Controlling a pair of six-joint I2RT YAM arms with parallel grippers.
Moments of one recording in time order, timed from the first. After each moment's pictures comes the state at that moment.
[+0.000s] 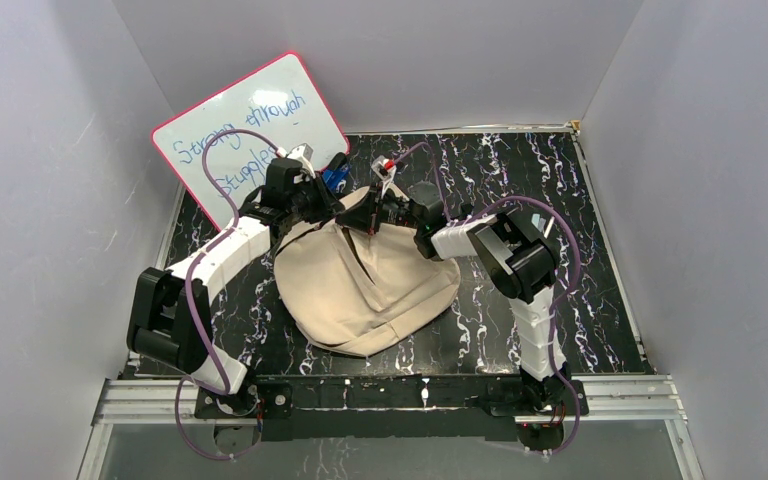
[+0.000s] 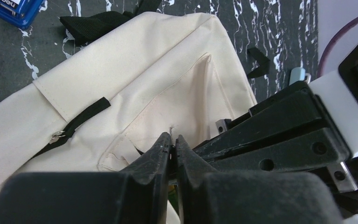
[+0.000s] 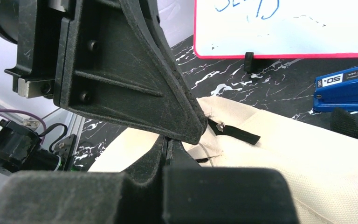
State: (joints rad) left arm -0.35 1.52 1.06 -0.14 0.21 -0.60; right arm 0.65 2.12 1.15 1.09 -0.77 0.58
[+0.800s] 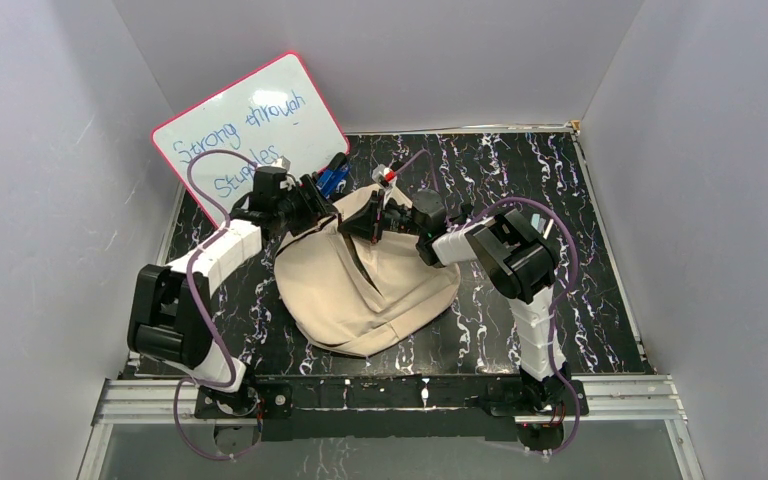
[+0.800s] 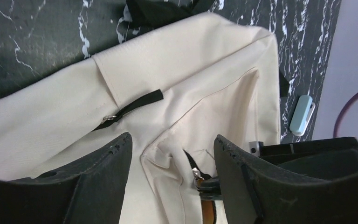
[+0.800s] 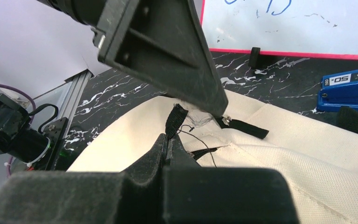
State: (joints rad) left arm -0.25 1.53 0.99 -0.14 0.21 -0.71; right arm 0.65 2.13 1.09 1.17 -0.80 0.50
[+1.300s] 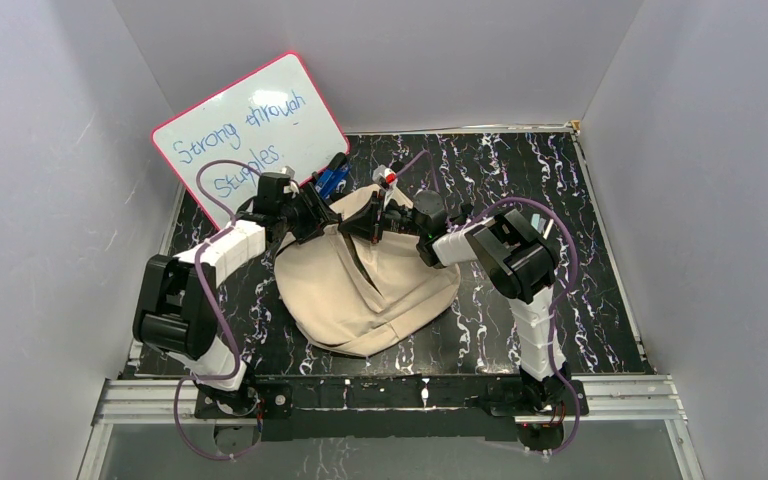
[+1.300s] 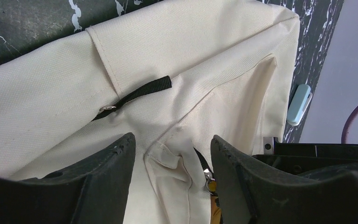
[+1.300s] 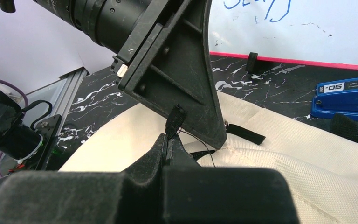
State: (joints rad) left arm -0.25 1.59 0.96 -0.13 0.28 -0.77; right arm 0.65 2.13 1.08 1.19 -0.81 0.46
